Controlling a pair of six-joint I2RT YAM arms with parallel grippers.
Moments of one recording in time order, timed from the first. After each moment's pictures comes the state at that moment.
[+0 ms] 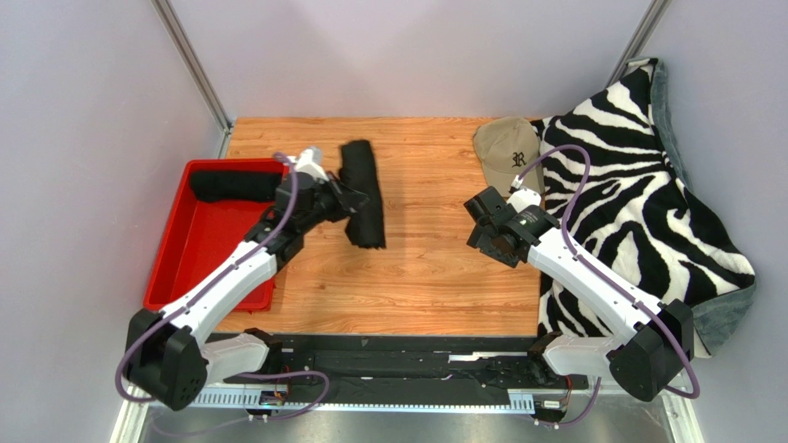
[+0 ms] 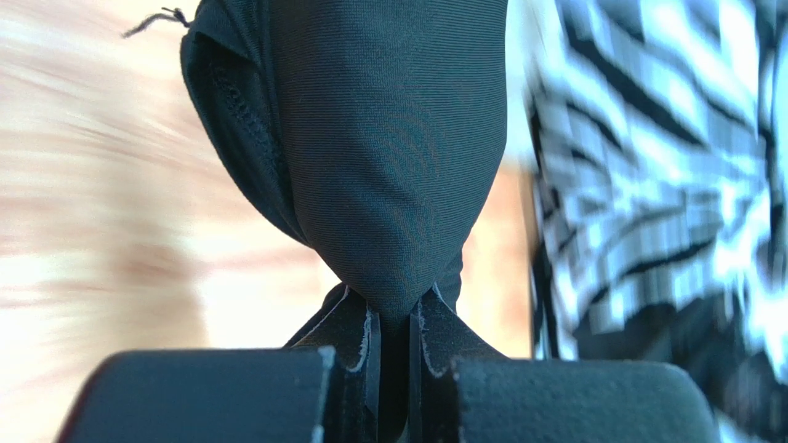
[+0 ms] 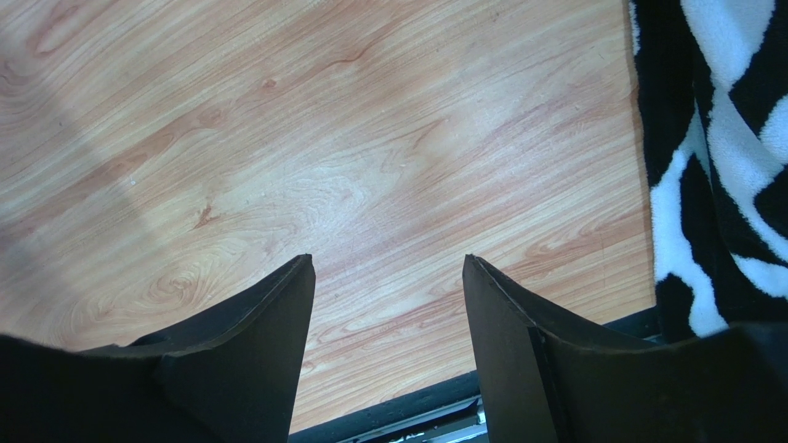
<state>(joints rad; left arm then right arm) -0.49 1.17 0.84 -0.02 0.11 -0.76 0.63 1.24 1.09 -1.03 0.48 1.05</state>
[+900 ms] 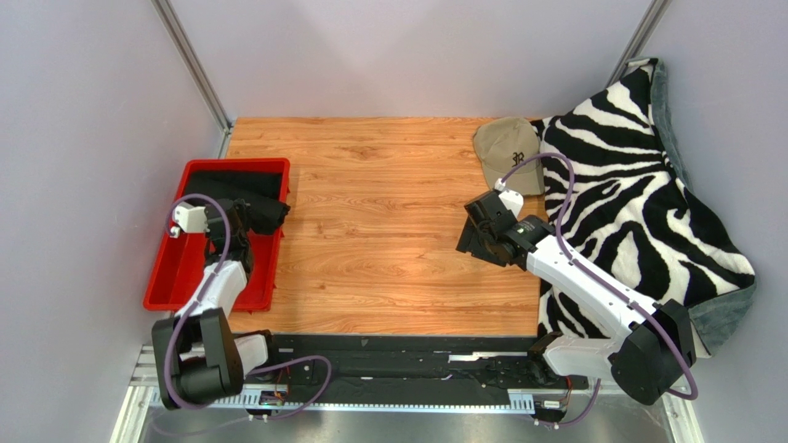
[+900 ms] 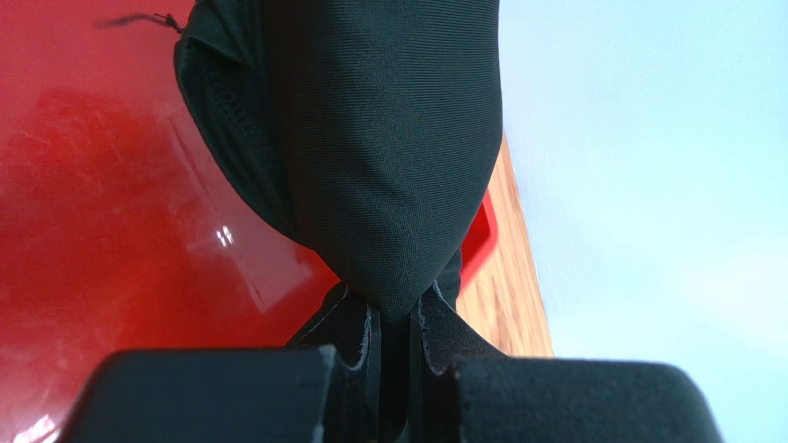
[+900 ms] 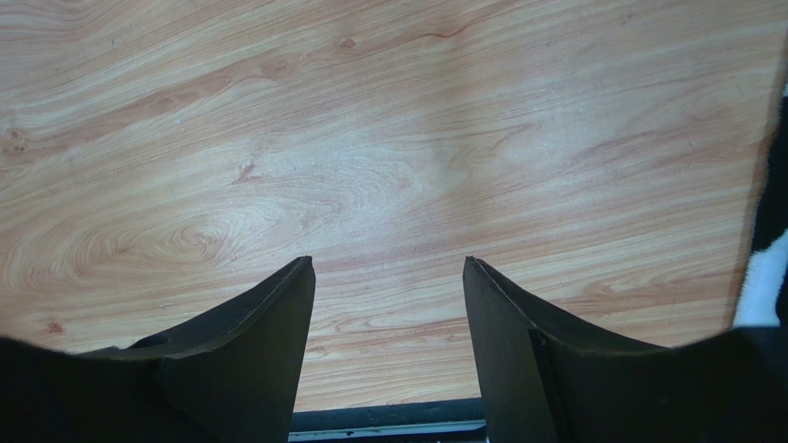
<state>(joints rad) 0.23 1.11 0.50 0.27 -0.30 -1.11 0.62 1.22 0.98 -0.80 0.32 0.88</state>
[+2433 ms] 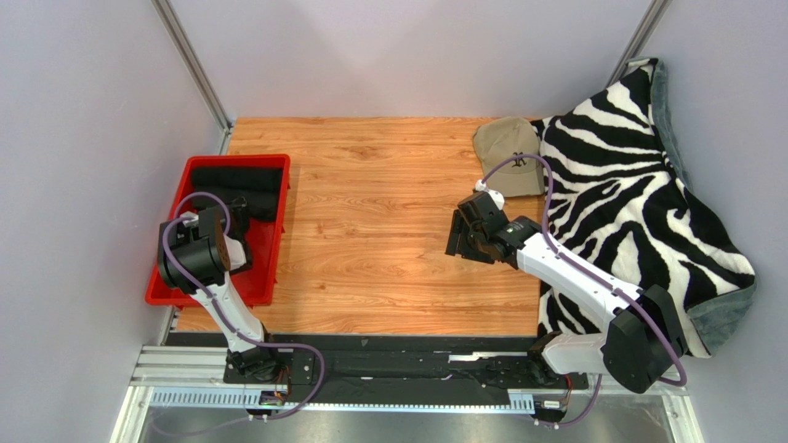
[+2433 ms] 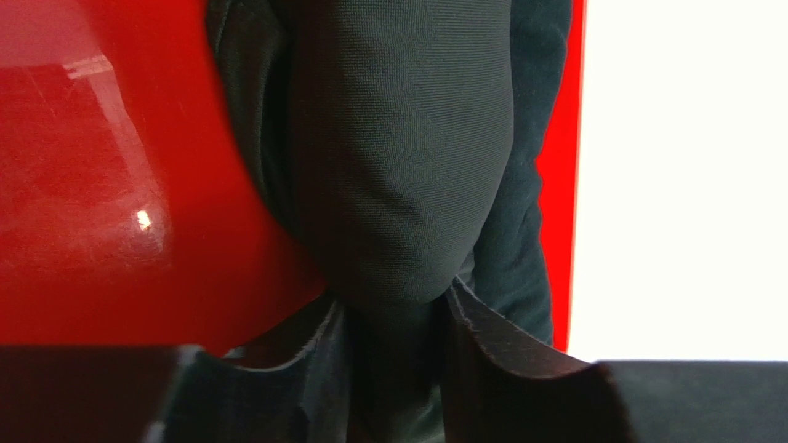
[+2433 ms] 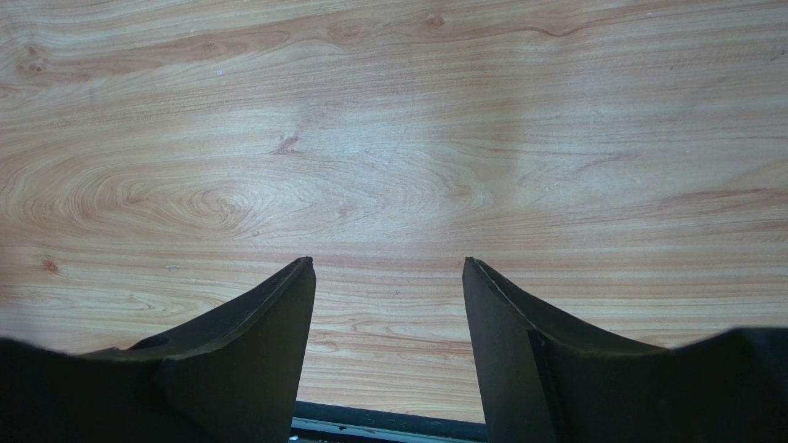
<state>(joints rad) 0.36 1.88 0.55 0.99 -0.13 -1.28 0.62 1.29 0.93 -0.63 0.17 0.74</state>
